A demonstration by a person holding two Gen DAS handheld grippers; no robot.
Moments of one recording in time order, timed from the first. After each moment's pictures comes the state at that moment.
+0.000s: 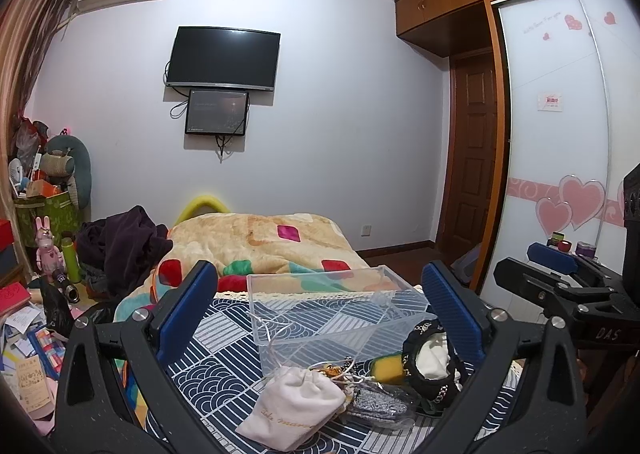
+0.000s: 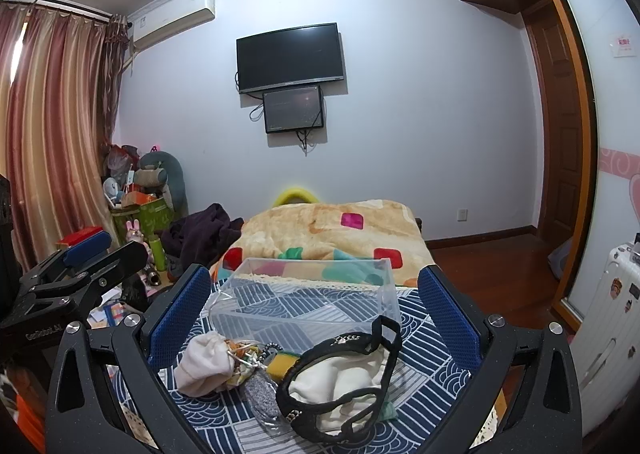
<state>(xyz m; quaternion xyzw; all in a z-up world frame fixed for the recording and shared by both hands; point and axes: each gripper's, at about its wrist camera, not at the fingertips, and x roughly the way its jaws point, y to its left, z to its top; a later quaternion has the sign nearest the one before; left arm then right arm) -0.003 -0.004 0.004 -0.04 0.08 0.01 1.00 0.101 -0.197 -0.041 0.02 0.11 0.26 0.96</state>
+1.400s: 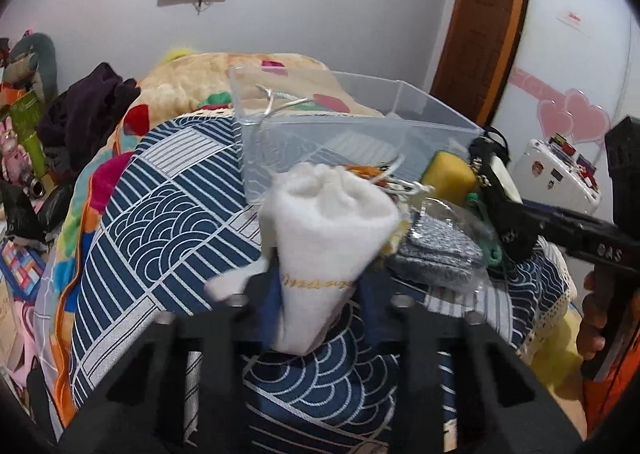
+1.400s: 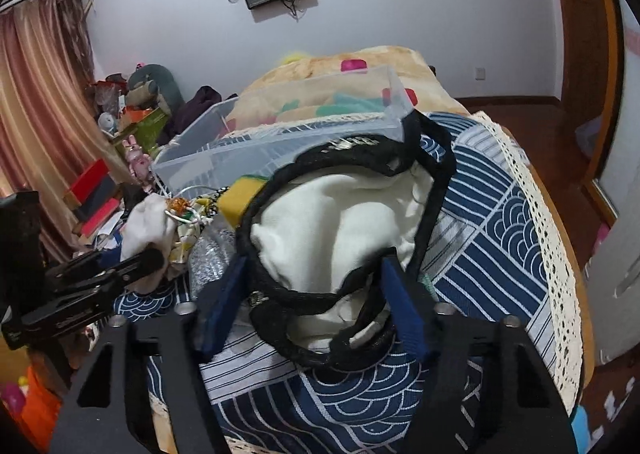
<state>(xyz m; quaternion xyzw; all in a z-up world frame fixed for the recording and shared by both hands) 0.054 0.017 -0.133 -0.07 0.34 -0.05 0.94 0.156 -0.212 -0.150 0.03 0.35 0.29 0.89</state>
